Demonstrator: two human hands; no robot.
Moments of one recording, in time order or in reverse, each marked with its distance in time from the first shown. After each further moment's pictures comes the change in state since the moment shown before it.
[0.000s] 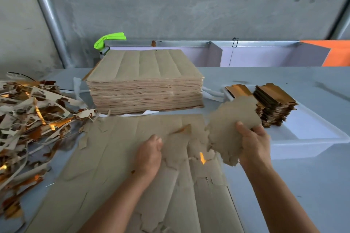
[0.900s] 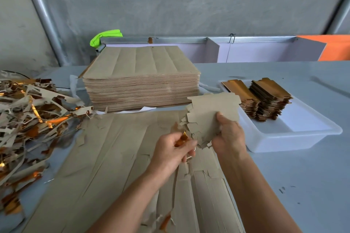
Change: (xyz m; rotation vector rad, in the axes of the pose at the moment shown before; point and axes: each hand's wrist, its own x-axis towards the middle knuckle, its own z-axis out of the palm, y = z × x) left_hand -0.044 0.068 -0.027 -0.795 -0.320 0.003; right_hand -0.014 0.000 0.045 0.430 -0.007 0.322
